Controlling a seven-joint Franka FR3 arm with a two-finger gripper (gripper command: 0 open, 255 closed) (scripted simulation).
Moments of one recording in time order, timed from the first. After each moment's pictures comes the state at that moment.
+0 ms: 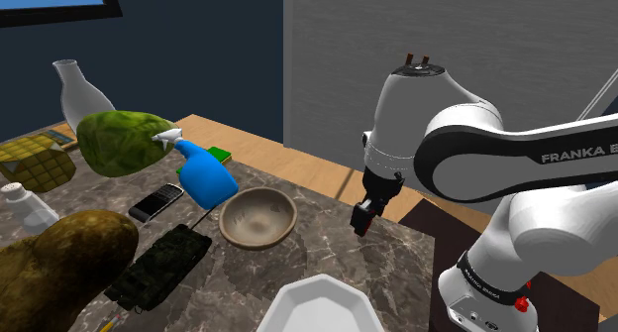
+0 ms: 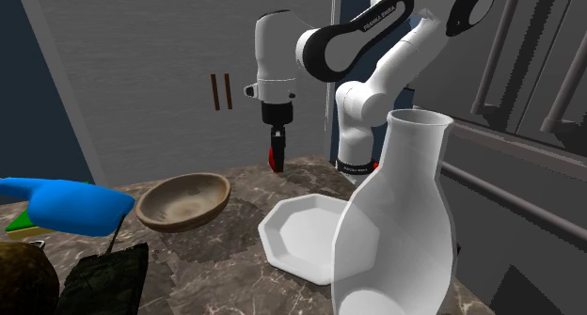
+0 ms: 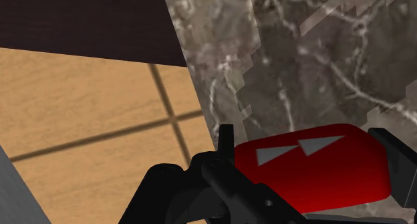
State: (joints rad) arm 0.20 -0.81 0.47 -2.88 0.39 2.09 0.24
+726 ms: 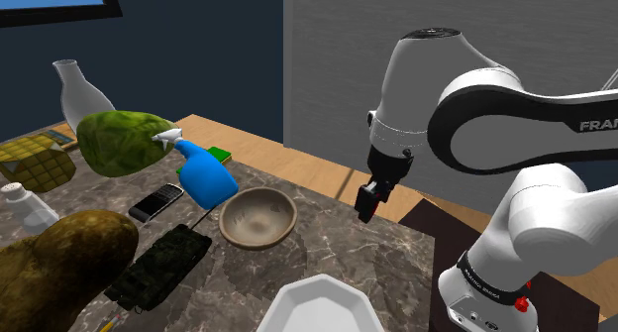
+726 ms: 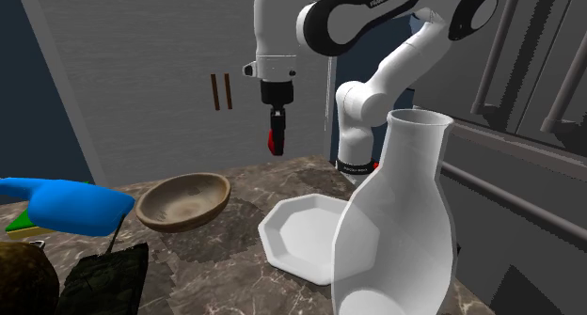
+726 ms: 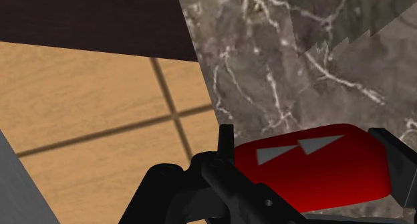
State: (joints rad) arm 0.19 -0.87 0.43 -2.79 0.35 1.94 0.25
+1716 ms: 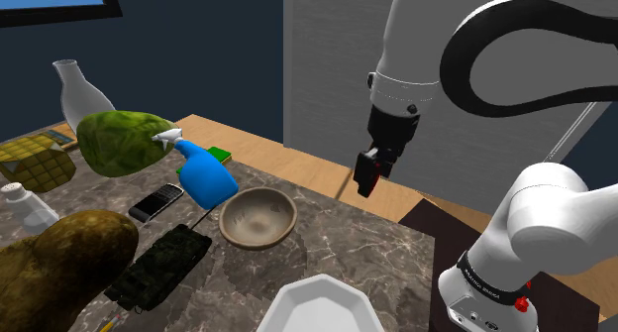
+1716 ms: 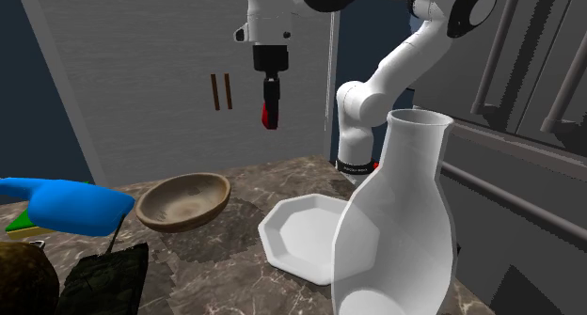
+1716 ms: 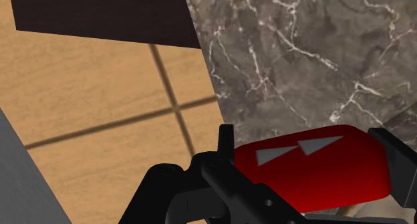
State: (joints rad) arm 0.16 -0.85 0.39 -2.59 0.30 1.77 0.26
